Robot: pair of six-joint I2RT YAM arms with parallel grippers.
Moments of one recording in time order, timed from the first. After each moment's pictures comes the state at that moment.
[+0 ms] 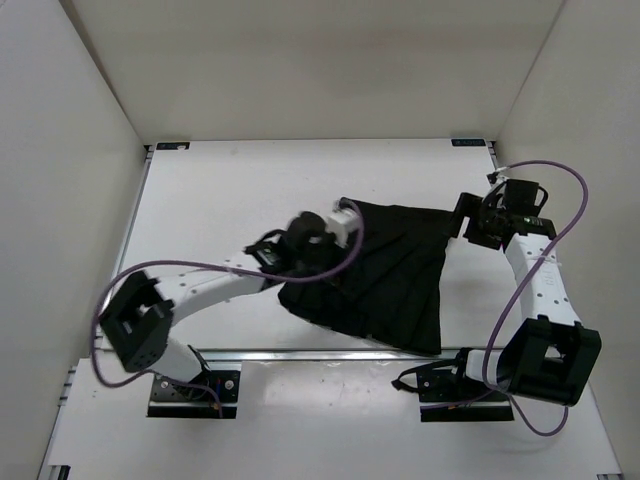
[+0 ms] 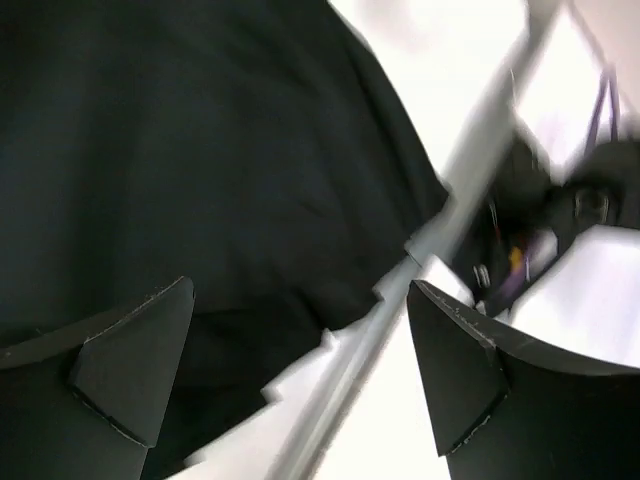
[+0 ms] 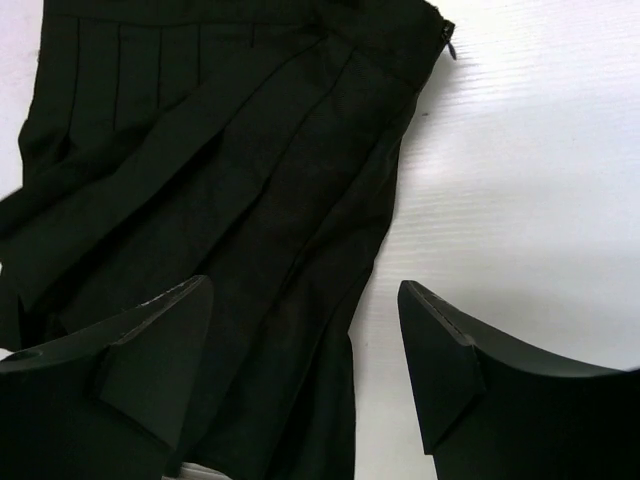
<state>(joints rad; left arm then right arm) -0.91 1.52 1.01 -0.05 0.34 -0.37 -0.20 1.25 1.02 -0.63 -0.33 0.12</state>
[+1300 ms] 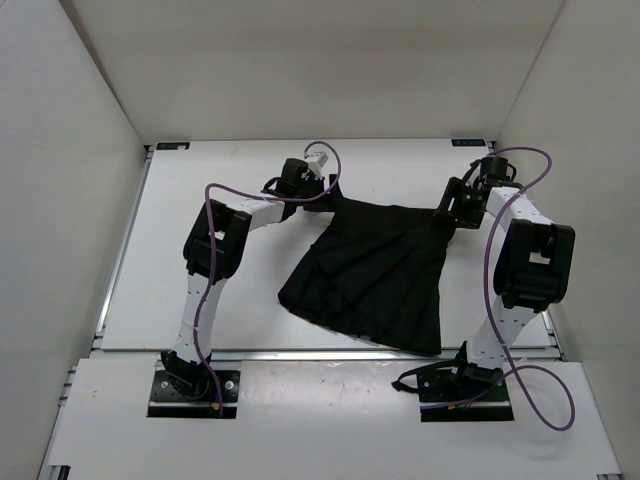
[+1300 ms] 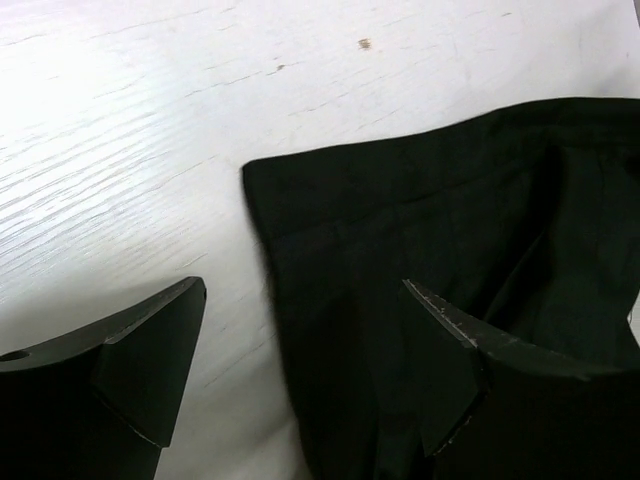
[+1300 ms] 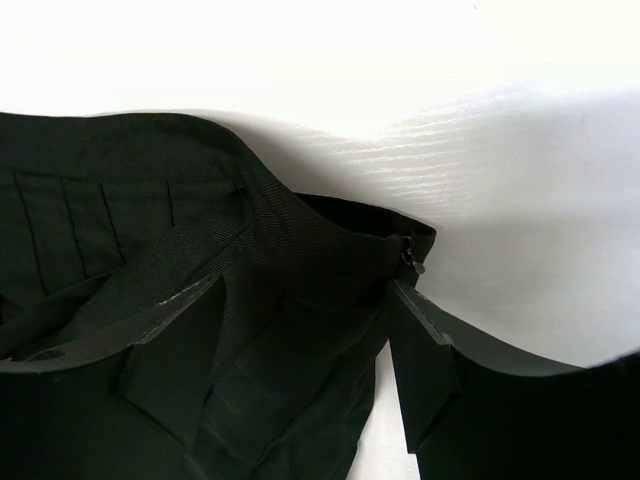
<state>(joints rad) -0.46 2.30 1.59 0.14 0.40 -0.41 -0.18 1.84 1.31 -0.48 -0.27 0.21</state>
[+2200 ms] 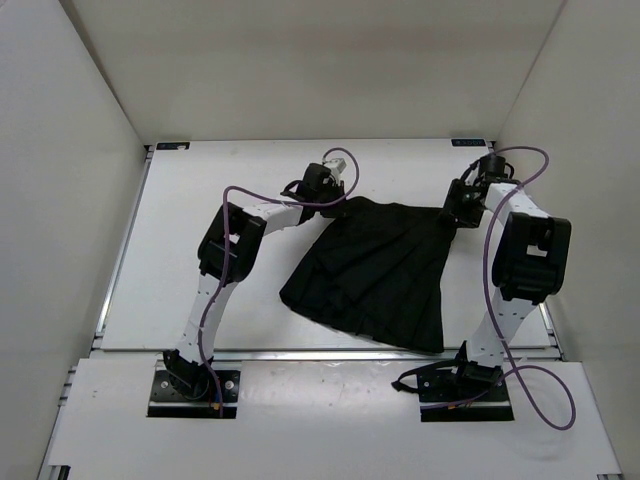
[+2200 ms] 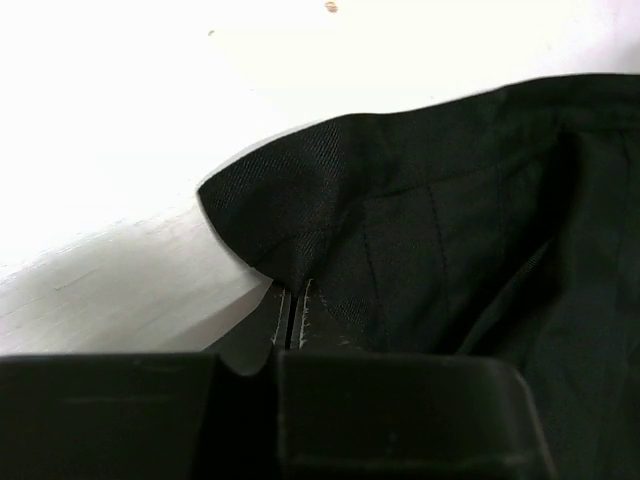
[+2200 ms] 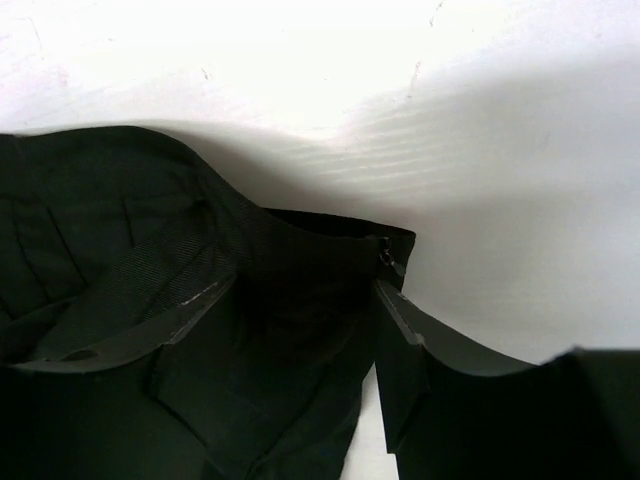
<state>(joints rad) -0.56 2.36 1.69 0.05 0.29 -0.45 -0.18 1.91 1.37 -0.52 -0.22 0.20</state>
